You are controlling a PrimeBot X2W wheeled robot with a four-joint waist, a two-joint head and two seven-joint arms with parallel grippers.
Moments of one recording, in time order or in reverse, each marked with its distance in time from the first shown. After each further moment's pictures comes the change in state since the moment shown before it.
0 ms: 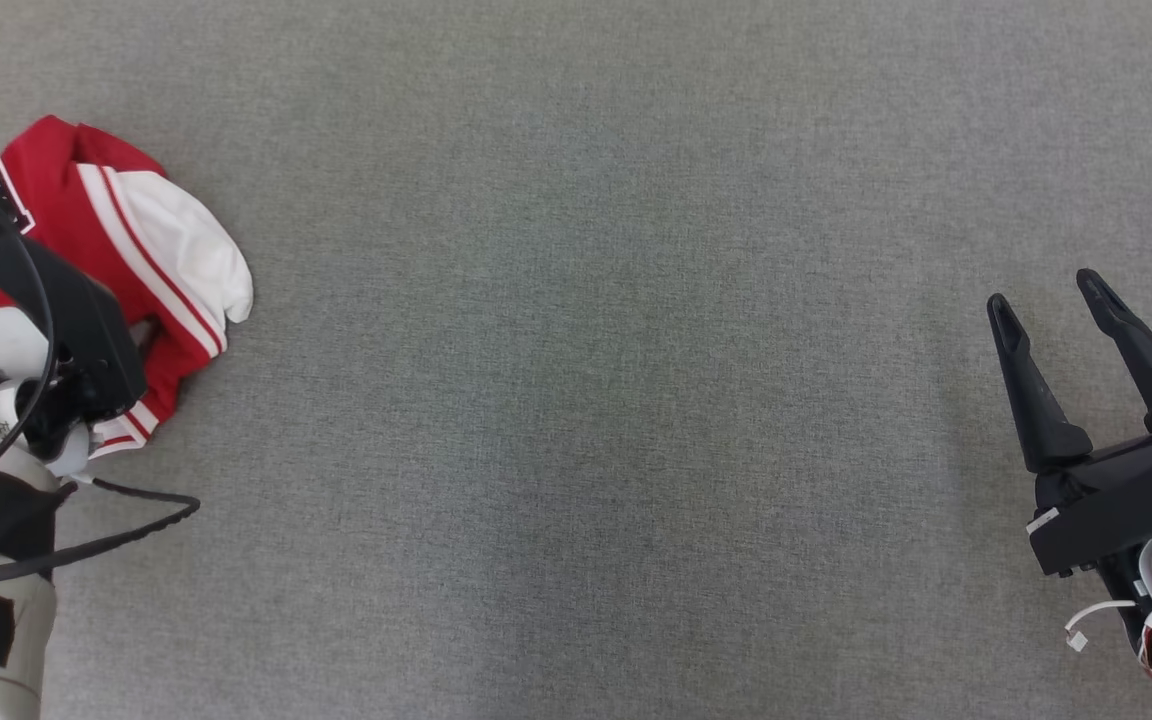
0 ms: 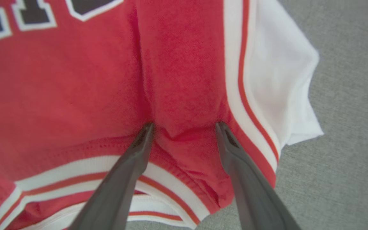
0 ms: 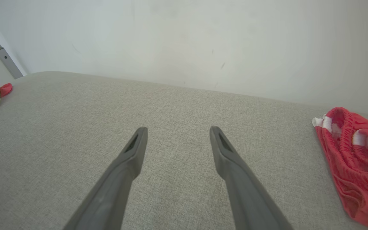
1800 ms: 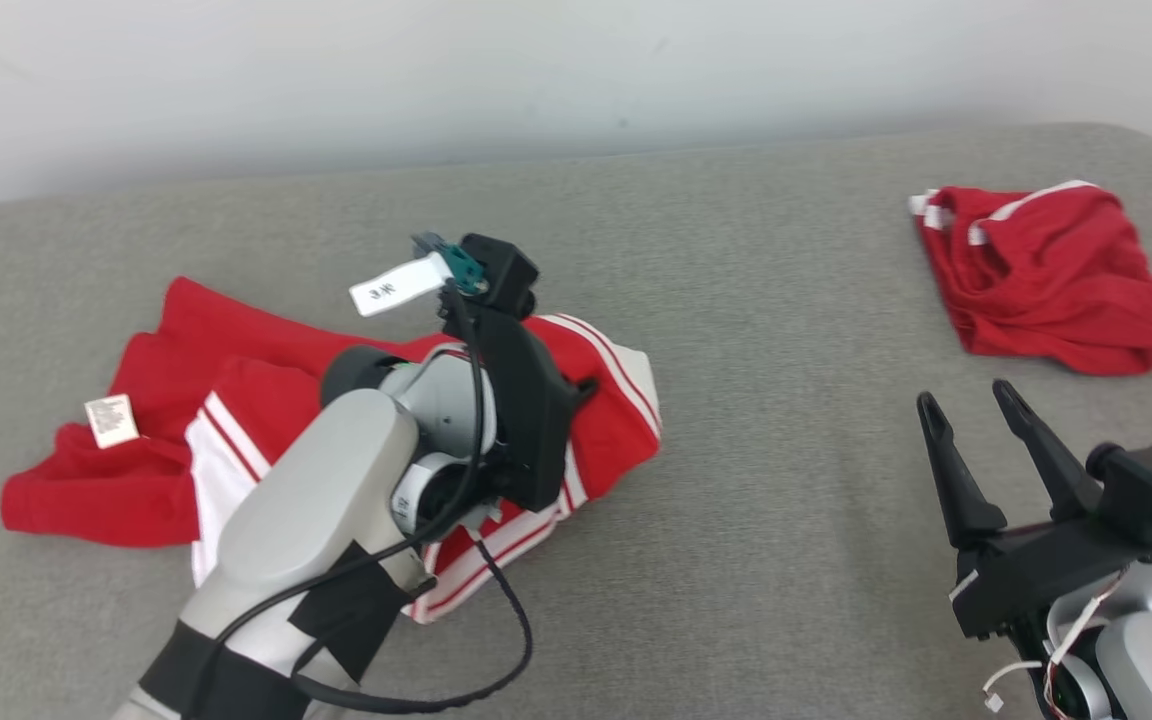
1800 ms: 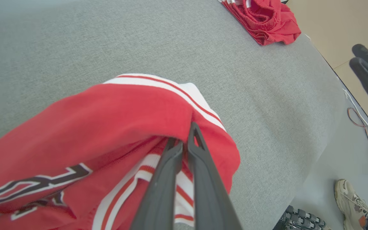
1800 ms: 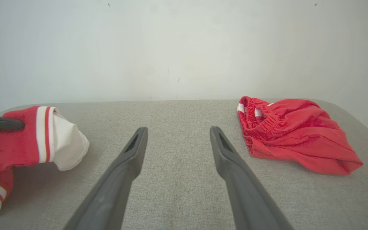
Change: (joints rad) left arm 0.109 -0.198 -0.657 -0.385 -0.437 -0.037 -0.015; right arm 0.024 0.133 0.062 0.223 0.047 0.014 -0.087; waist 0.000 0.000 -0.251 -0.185
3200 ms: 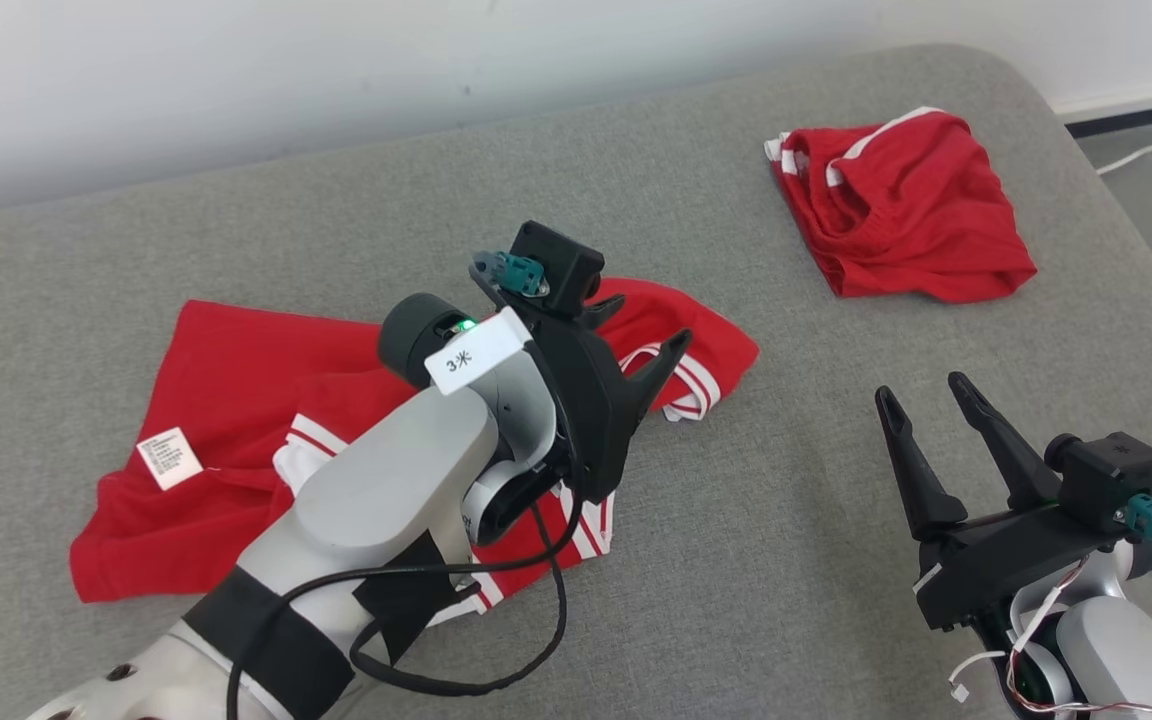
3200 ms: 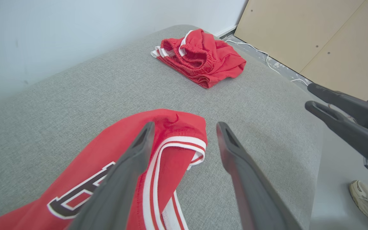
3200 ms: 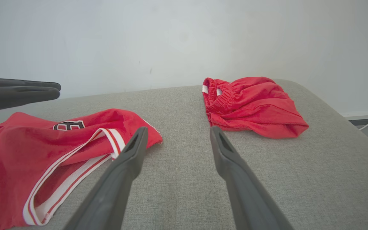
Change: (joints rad) left arm -0.149 -0.008 -0.348 0.109 -0.112 0.045 -0.444; right arm -0.045 0.038 0.043 0.059 0.006 0.038 -0.034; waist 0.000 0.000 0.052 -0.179
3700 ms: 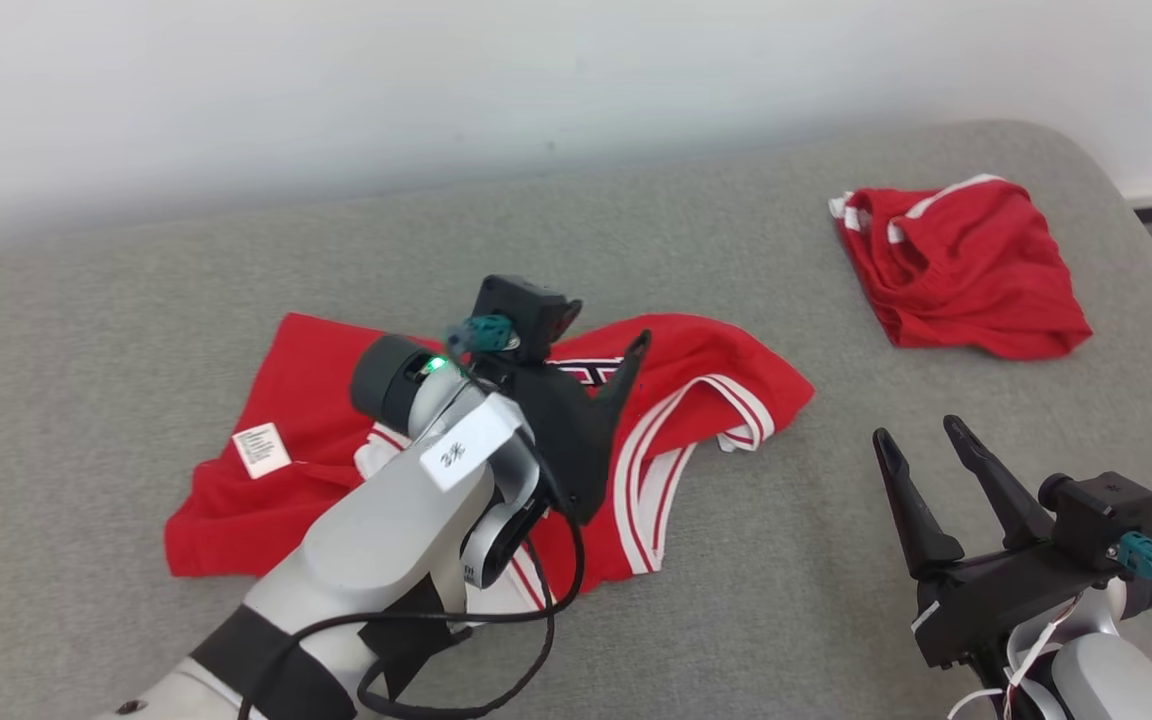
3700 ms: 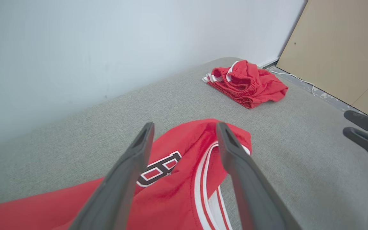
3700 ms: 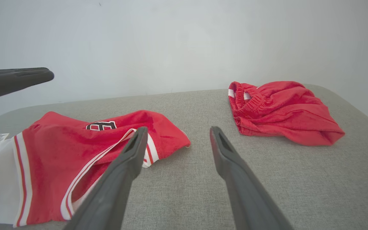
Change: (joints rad) left arm 0.054 -0.002 -0.041 0.039 0.028 0.125 -0.197; right arm 0.054 0.005 0.002 0.021 0.010 0.009 -0.017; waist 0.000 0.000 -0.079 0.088
